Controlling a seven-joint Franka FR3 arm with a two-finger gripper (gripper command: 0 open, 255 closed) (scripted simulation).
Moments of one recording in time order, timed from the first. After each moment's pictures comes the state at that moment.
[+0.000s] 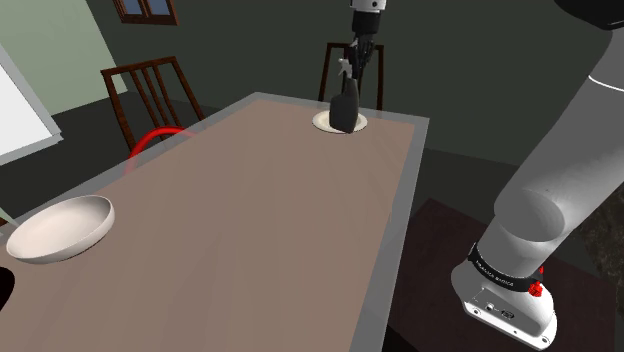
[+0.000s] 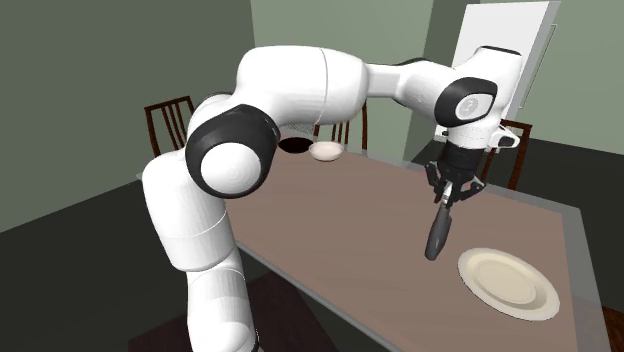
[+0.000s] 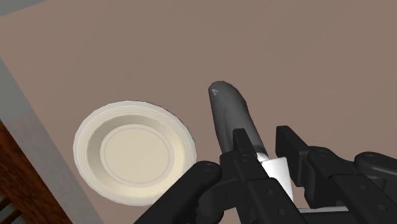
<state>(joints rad) -0.21 -0.04 -0.05 -1.74 0.08 1.72 -0.40</state>
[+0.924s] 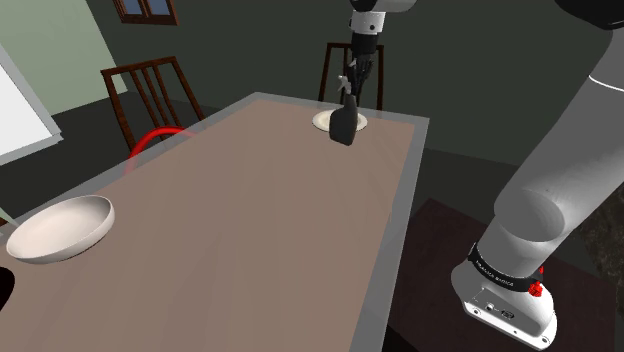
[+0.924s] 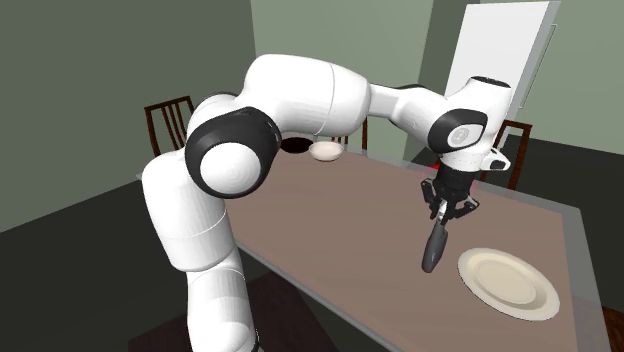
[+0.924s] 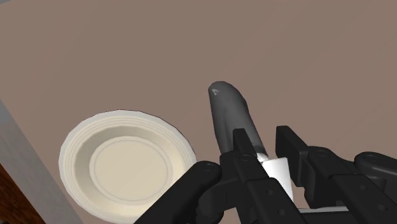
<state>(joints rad) -0.21 -0.04 -0.05 -1.87 0.08 1.85 -0.42</state>
